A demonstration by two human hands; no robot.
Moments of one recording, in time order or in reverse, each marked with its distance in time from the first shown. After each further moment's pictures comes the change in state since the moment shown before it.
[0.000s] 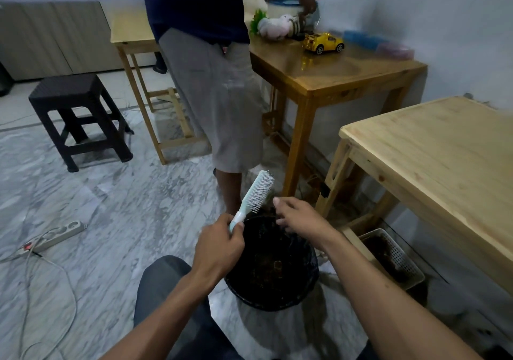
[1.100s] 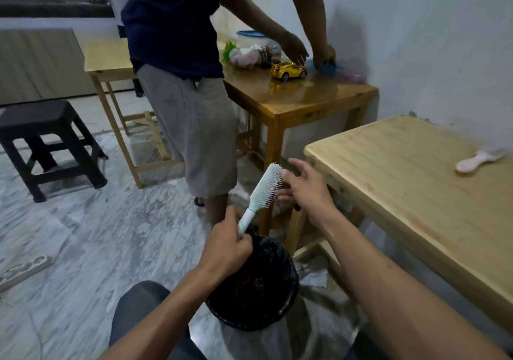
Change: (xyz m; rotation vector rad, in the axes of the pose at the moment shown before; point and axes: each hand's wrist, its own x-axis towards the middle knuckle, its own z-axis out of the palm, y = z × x) left_hand 0.008 0.062 0.006 -0.020 -0.164 0.248; right_hand -0.017 -0.054 -0.072 0.358 0.355 -0.247
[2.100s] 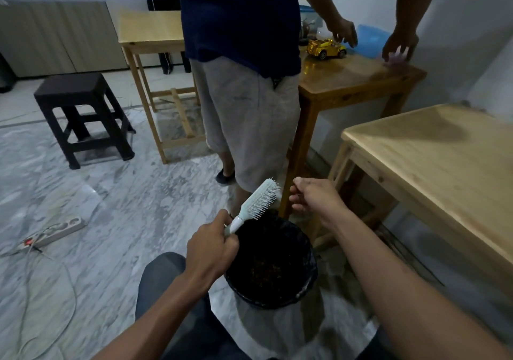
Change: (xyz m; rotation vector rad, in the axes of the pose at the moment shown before) left_hand -0.039 -0.073 -0.015 0.179 0.225 -0.119; right_hand -0.009 0.038 0.041 -0.018 -0.052 0.250
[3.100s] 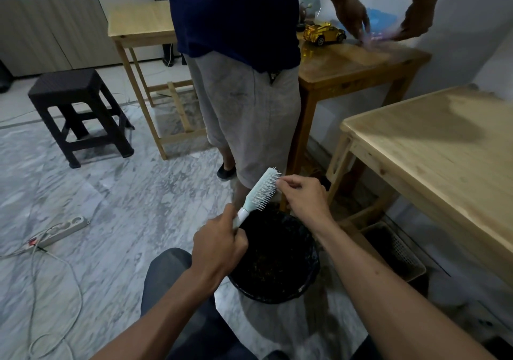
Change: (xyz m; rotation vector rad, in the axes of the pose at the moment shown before) left_hand 0.006 0.015 0.011 0.098 0.022 0.124; right_hand 0.002 0.025 0.012 -0.411 0.137 -0.333
